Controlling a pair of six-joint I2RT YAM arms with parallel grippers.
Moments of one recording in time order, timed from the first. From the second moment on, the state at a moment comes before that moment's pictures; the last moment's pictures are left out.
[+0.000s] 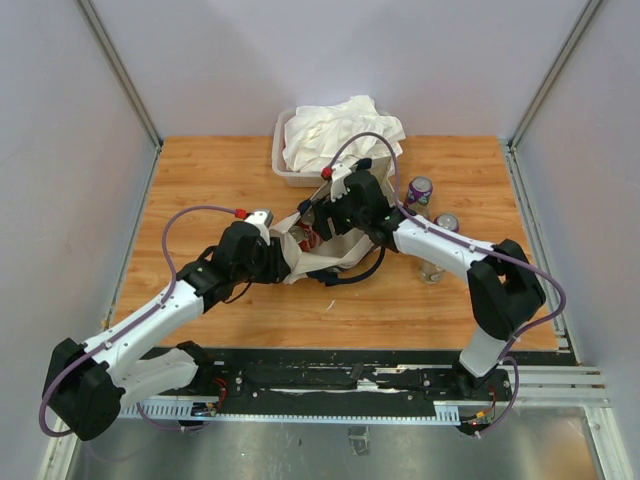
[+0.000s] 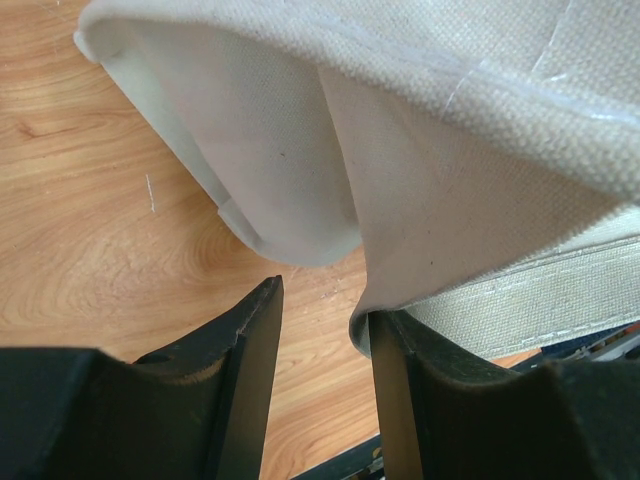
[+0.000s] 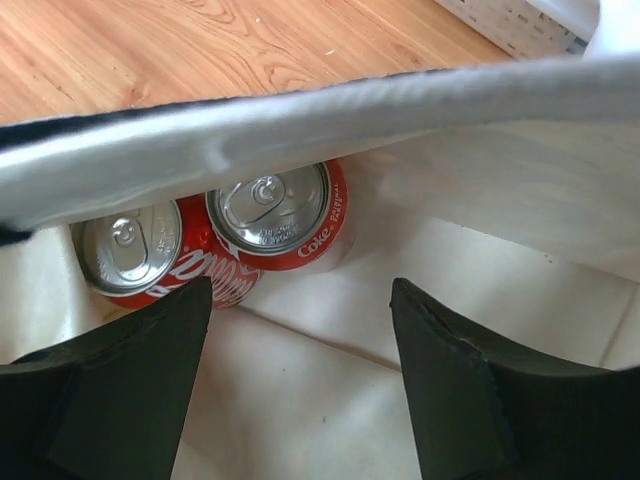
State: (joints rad) left arm -0.59 1.01 0.67 -0.34 -0.02 -0.48; right arm 0.68 1.69 1.20 -0.07 -0.12 0.07
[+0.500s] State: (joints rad) left arm -0.59 1.02 0.66 -0.32 -0.01 -0.49; right arm 0.68 1.75 1.20 0.10 -0.11 0.22
